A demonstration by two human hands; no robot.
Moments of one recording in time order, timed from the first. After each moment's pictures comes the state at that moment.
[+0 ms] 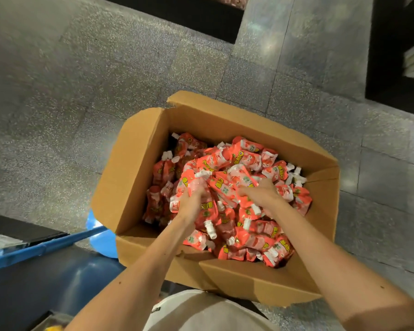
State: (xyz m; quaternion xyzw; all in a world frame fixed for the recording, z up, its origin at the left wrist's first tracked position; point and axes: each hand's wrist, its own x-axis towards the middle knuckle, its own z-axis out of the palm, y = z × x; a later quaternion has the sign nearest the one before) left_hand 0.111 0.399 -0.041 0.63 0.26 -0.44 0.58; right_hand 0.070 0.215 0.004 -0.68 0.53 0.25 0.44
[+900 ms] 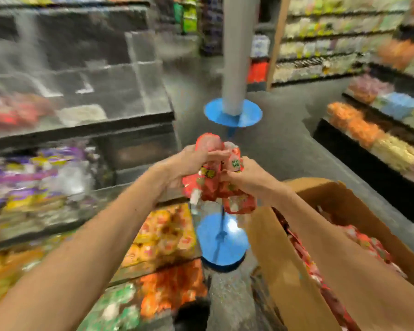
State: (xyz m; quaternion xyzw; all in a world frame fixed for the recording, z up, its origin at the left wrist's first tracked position) left_hand -0.184 0.685 0.320 0.71 0.18 -0.05 0.68; right_hand -0.097 0.541 0.286 -0.78 -0.30 0.26 0.49
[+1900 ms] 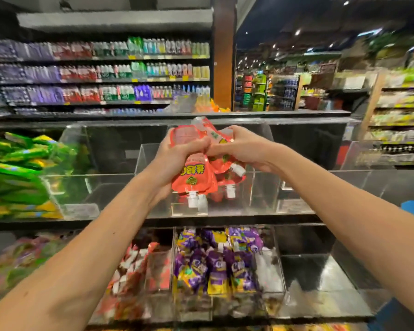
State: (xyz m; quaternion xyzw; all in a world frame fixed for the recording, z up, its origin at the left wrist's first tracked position) left_hand -0.474 1.123 0.479 0.61 0.16 0.36 0.69; right_hand -0.317 1.040 0.505 -0.68 -0.52 0.25 0.45
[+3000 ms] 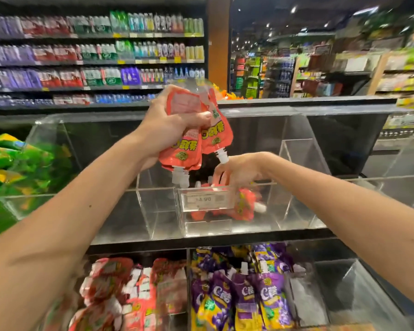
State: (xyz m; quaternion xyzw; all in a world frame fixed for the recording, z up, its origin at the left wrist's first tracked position) left_hand -0.457 1.240 0.514 0.75 0.18 0.35 0.52; right_hand -0.286 1.163 0.457 -0.78 -0.56 0.26 0.04
